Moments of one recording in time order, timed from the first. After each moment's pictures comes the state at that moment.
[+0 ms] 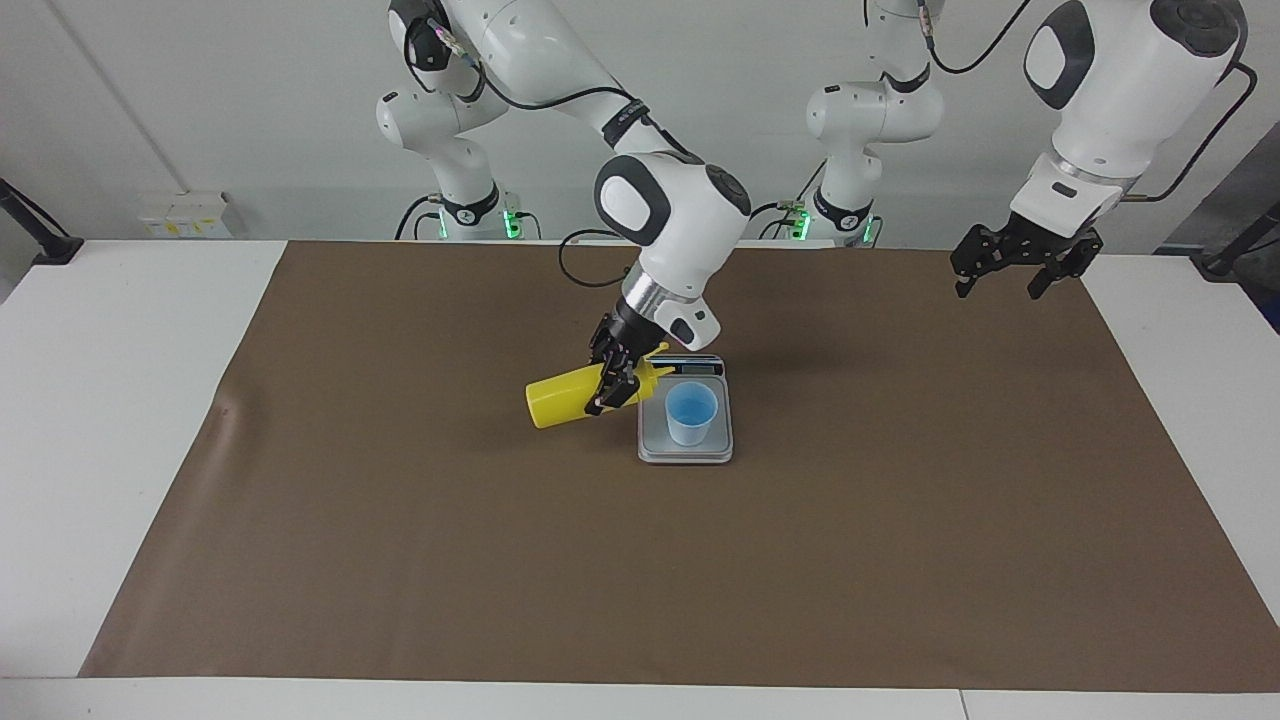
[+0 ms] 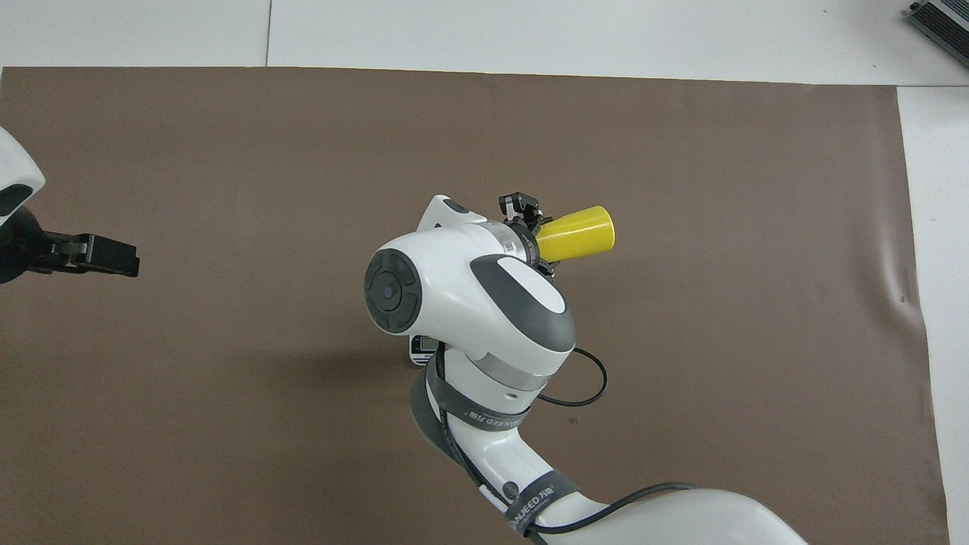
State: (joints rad) left arm -0.04 -0.08 -0.02 -1.74 0.00 1.67 0.03; right arm 0.56 0.42 0.07 -1.51 -0.55 1.79 -0.84
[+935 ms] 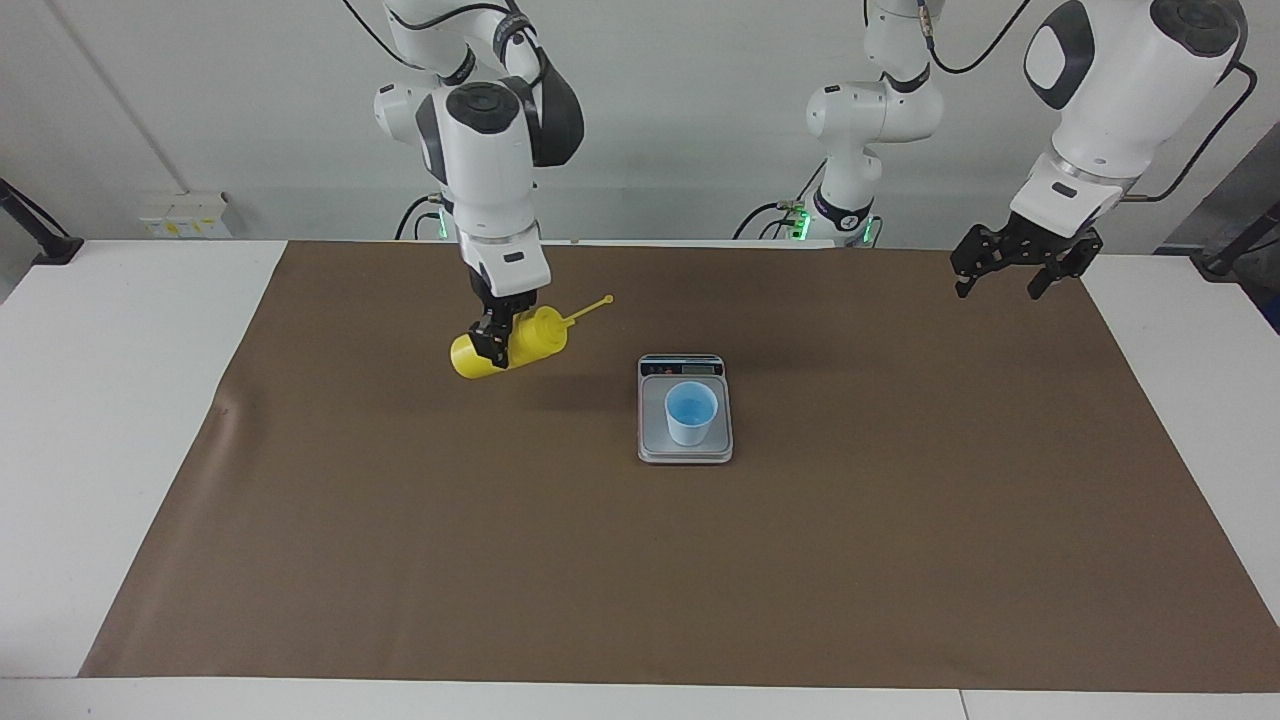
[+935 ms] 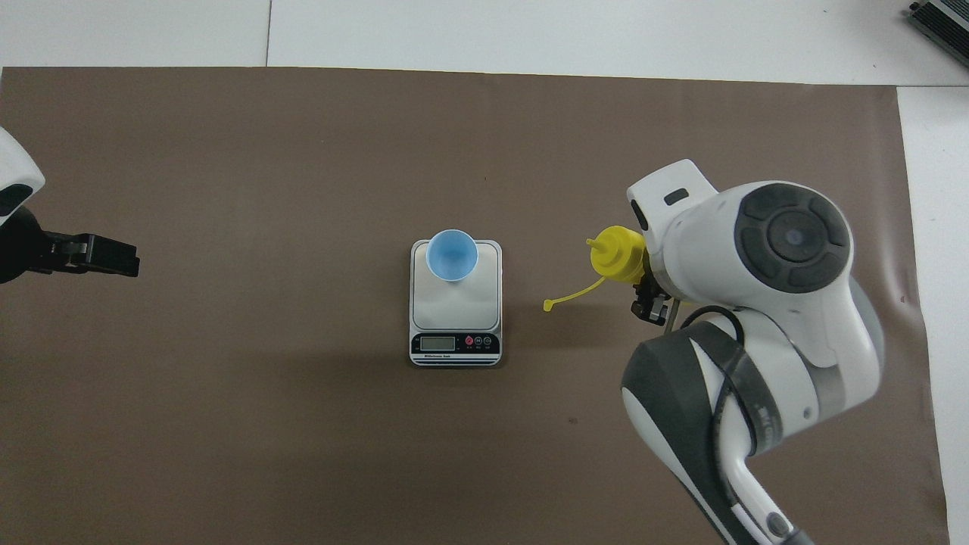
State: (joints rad) left arm -0.04 -0.08 -0.02 -1.74 0.00 1.67 0.03; right arm 0.25 -0.02 0.06 -1.96 -0.08 2.05 -0.84
